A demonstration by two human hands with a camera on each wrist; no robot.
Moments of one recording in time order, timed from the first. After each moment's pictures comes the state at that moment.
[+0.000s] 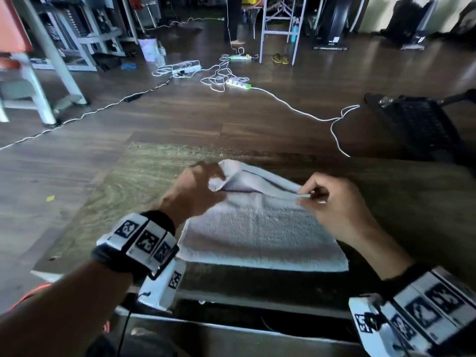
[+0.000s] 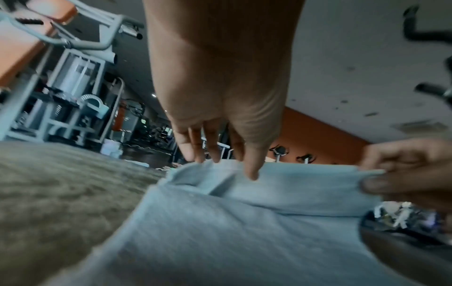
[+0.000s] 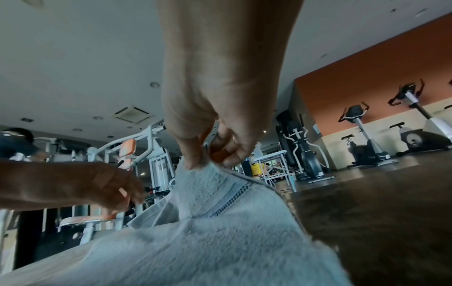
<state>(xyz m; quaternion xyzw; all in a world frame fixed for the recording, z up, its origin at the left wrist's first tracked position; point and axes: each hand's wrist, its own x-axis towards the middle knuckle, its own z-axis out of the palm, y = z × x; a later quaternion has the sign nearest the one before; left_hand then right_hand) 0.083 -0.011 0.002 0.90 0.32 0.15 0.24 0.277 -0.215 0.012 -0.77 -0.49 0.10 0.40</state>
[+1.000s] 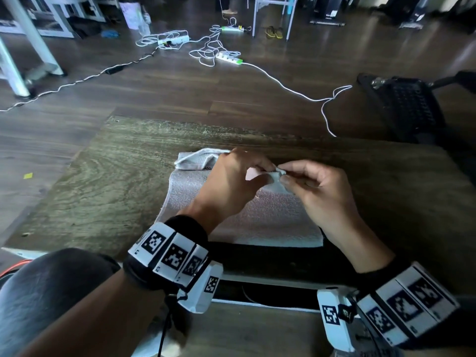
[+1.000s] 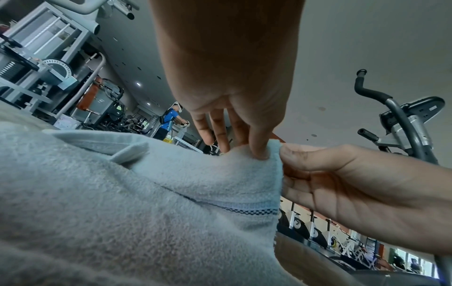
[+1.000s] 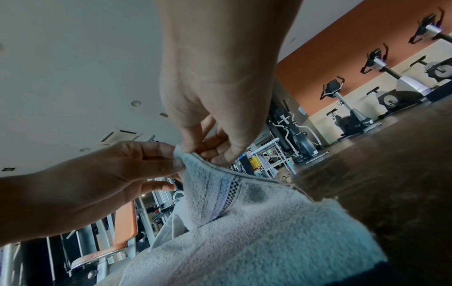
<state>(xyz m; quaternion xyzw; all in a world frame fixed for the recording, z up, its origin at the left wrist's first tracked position) 0.143 -0.098 -0.001 0.87 0.16 0.32 0.34 0.267 -0.234 -0.001 -0.67 -0.41 0.20 0.59</state>
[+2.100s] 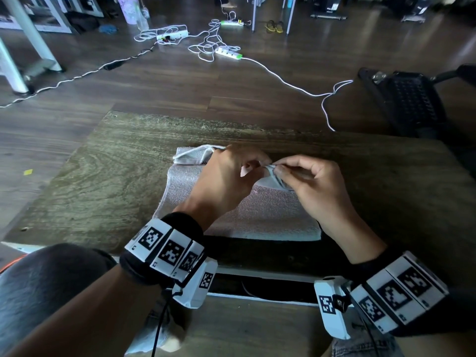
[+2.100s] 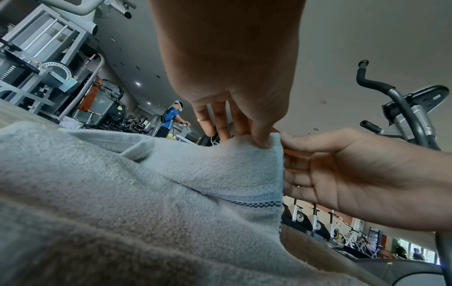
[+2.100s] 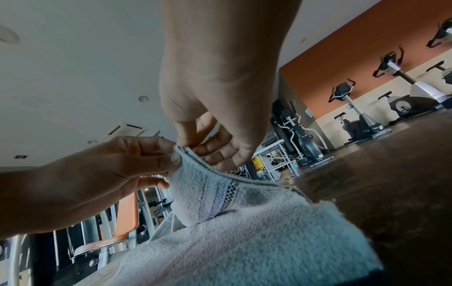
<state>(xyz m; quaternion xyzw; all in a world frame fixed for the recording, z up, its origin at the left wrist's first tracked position) 0.136 -0.100 -0.004 0.88 0.16 0.33 0.30 0.268 -0.229 -0.003 -0.69 -0.42 0.18 0.56</state>
